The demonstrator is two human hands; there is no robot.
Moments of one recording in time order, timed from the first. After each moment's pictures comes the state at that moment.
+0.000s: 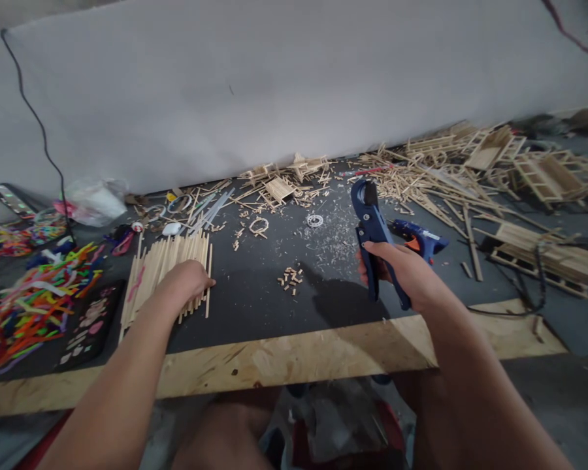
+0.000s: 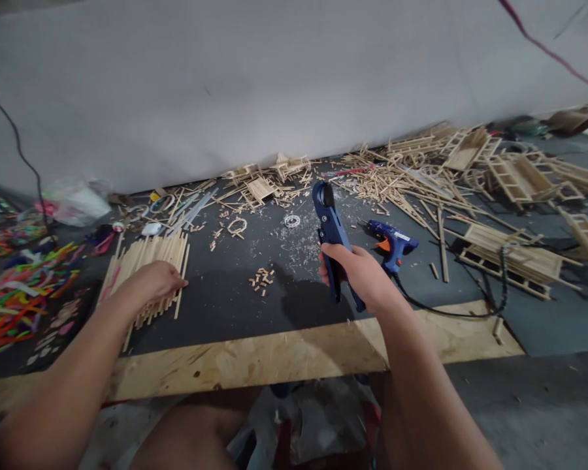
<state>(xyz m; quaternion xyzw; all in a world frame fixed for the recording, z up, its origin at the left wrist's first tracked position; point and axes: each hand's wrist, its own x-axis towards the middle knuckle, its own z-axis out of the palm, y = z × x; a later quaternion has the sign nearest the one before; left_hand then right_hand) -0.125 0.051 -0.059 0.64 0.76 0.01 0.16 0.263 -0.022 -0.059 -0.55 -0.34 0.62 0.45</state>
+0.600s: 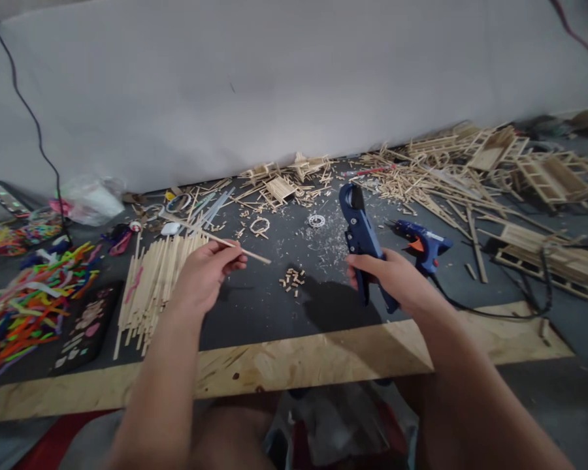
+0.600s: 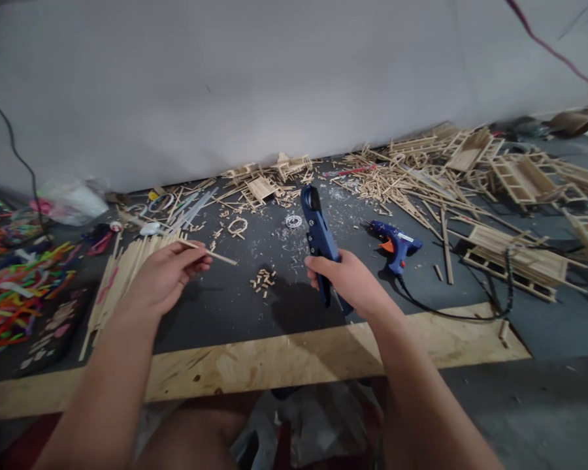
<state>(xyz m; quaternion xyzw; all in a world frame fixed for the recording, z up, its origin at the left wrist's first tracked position) -0.042 0.019 -0.031 0.46 0.61 0.45 0.46 0.242 -0.024 -0.055 -0.56 -0.41 0.60 0.39</state>
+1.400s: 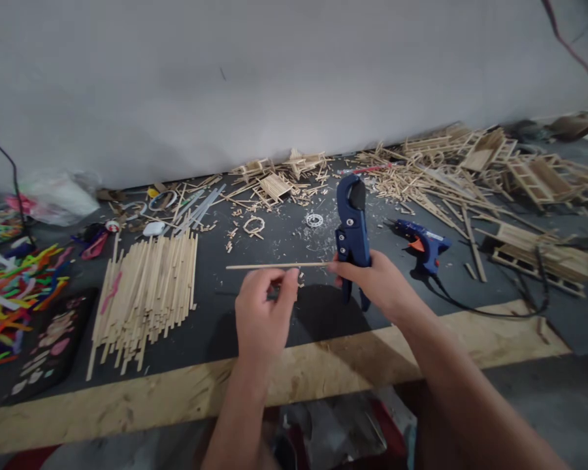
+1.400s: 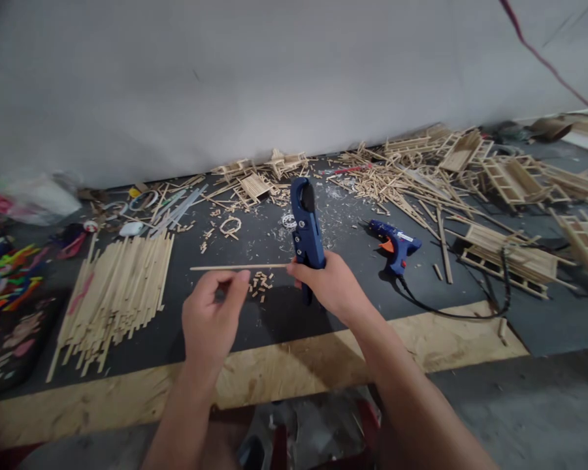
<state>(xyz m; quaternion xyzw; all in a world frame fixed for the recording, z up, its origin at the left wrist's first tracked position) 0.035 -0.035 -0.055 0.64 0.58 0.44 0.22 0.212 -0.017 -0.062 -0.59 -0.48 0.51 0.41</state>
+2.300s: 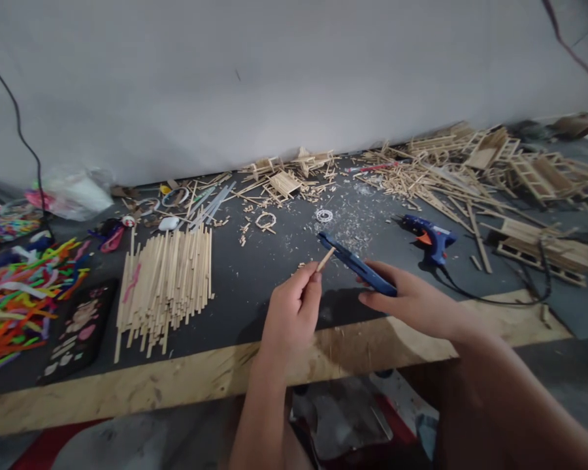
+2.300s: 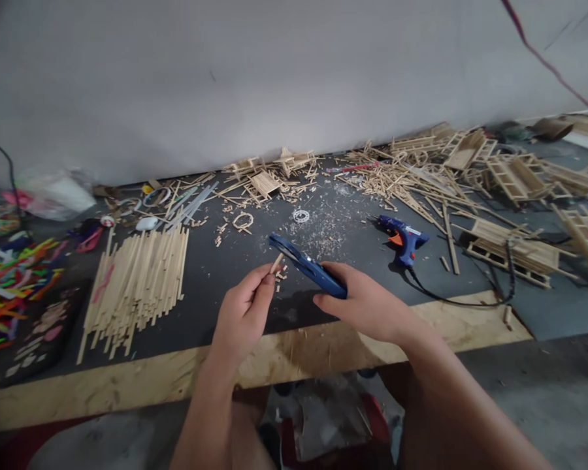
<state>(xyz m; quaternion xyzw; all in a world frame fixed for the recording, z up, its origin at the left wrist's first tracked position) 0.031 -0.056 -0.051 0.68 0.53 0.37 0.35 0.228 -0.059 -0.042 -0.60 -0.63 0.44 0.23</state>
